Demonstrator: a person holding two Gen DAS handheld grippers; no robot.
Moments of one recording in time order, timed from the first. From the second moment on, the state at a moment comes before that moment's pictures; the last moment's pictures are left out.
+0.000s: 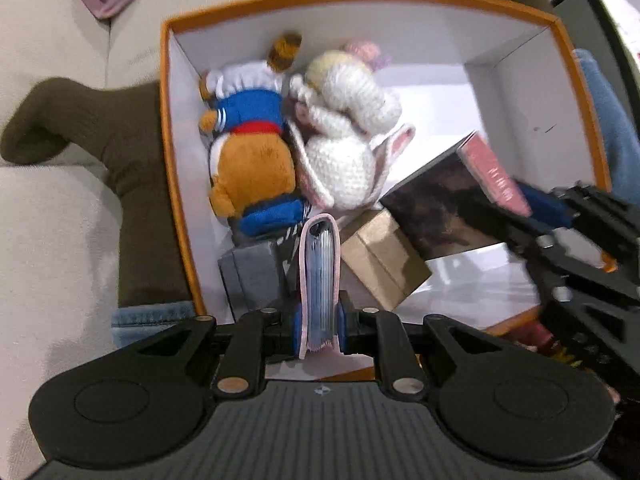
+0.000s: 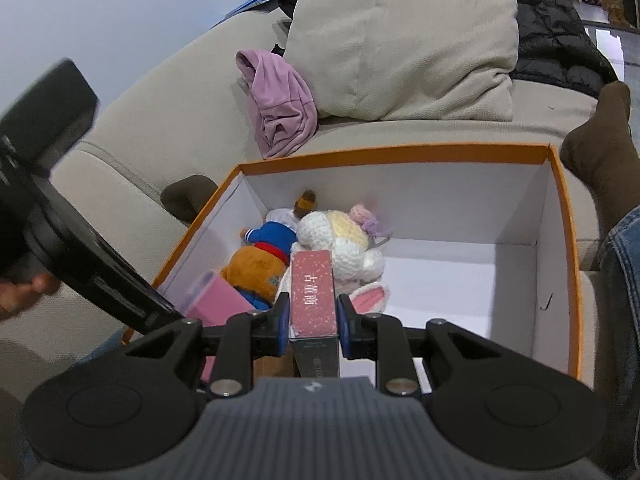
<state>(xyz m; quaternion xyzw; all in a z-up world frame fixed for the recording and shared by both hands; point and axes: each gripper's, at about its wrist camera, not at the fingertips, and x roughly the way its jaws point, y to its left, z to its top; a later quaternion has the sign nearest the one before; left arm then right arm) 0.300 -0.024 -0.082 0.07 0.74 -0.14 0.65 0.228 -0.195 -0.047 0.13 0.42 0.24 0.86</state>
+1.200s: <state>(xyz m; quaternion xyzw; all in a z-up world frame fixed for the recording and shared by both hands) 0.258 0.026 -0.084 -0.09 0.65 -0.09 0.75 0.224 -0.177 -0.037 0.17 0.43 0.27 0.84</state>
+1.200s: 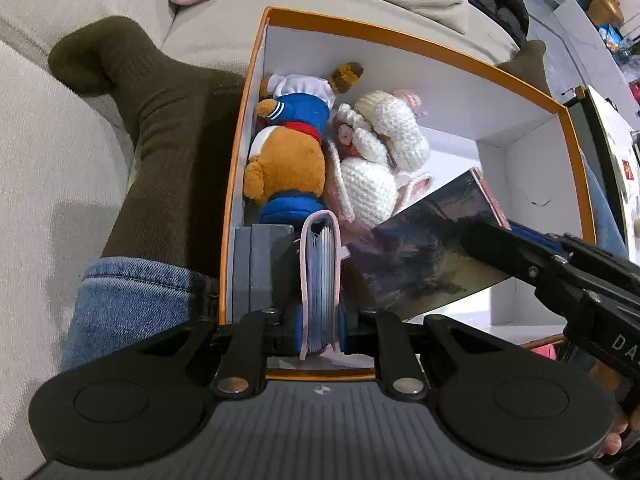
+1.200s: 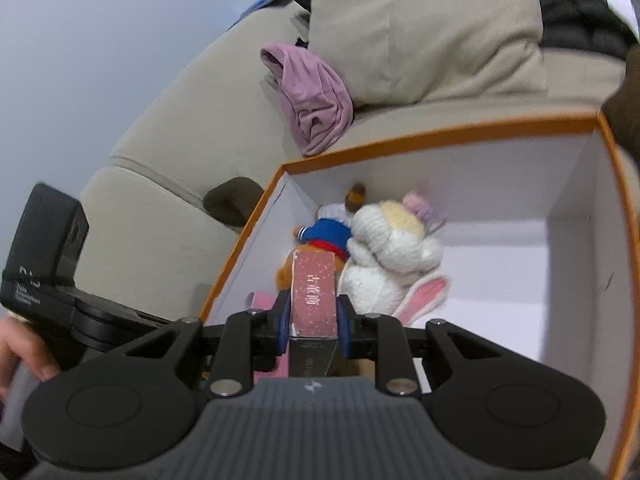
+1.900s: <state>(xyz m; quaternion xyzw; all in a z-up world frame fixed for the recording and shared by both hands) 0.256 0.031 -0.082 -0.10 0.64 -0.08 0.75 0.226 -0.171 -0.041 0.22 0.44 0.26 0.83</state>
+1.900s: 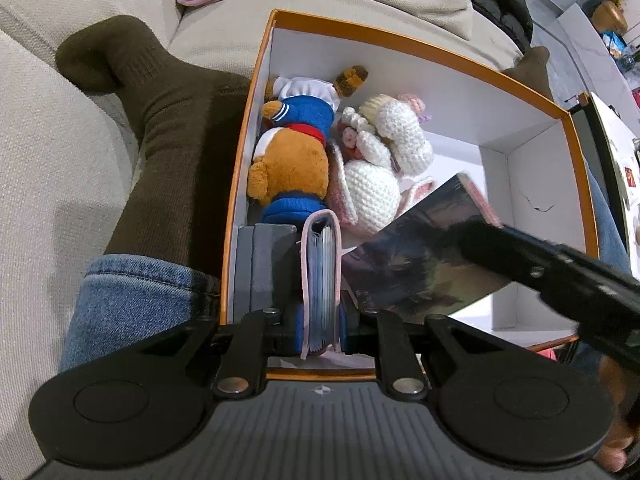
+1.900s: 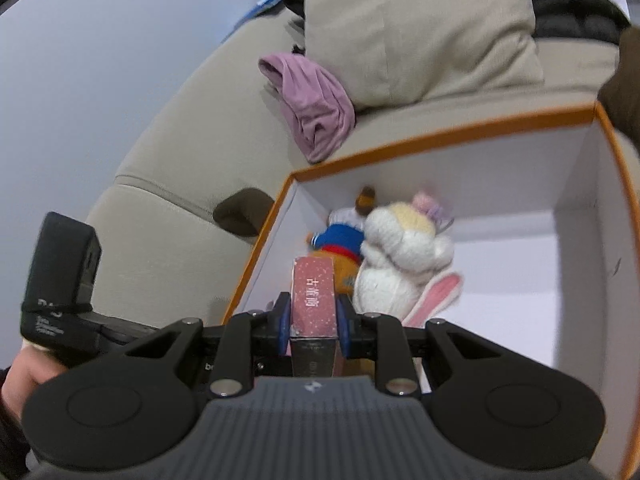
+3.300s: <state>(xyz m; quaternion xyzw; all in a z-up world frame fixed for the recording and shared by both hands) 0.230 0.034 -0.033 -0.06 0.57 -0.12 0.81 0.264 -0.179 -0.083 0.09 0.58 0.18 0.79</state>
